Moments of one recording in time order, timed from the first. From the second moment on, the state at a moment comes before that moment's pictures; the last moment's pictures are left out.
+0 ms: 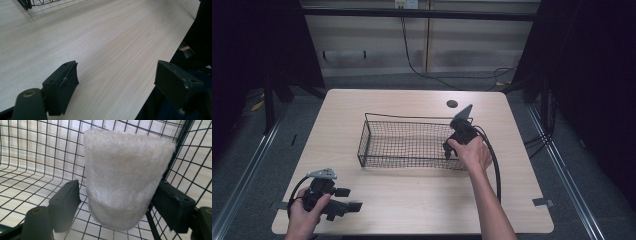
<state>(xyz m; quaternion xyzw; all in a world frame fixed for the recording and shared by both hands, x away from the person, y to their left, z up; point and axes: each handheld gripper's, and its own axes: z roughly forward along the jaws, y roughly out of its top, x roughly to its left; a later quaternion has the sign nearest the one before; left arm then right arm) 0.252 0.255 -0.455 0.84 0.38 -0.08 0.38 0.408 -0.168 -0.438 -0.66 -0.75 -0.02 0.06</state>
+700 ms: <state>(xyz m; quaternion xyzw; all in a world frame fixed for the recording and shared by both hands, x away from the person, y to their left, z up) 0.252 0.255 -0.455 0.84 0.38 -0.07 0.38 0.401 -0.174 -0.425 -0.63 -0.77 -0.07 0.06</state>
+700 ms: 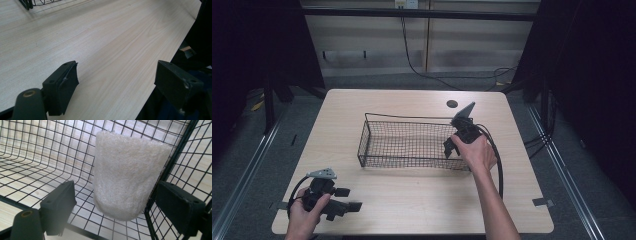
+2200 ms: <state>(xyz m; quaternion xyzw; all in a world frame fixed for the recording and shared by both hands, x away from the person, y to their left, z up) 0.251 0.254 -0.456 0.84 0.38 -0.08 0.38 0.321 -0.200 -0.382 -0.53 -0.81 -0.25 0.00</state>
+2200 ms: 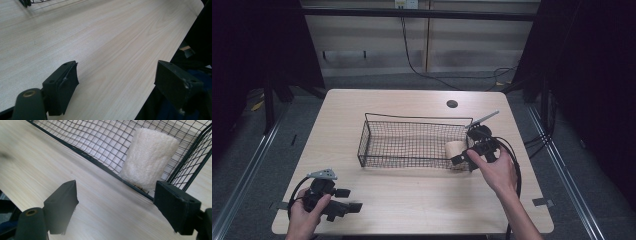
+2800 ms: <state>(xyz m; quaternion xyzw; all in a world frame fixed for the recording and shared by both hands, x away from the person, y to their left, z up) 0.250 0.255 -0.457 0.84 0.38 -0.08 0.38 0.266 -0.210 -0.407 -0.52 -0.81 -0.27 -0.02</state>
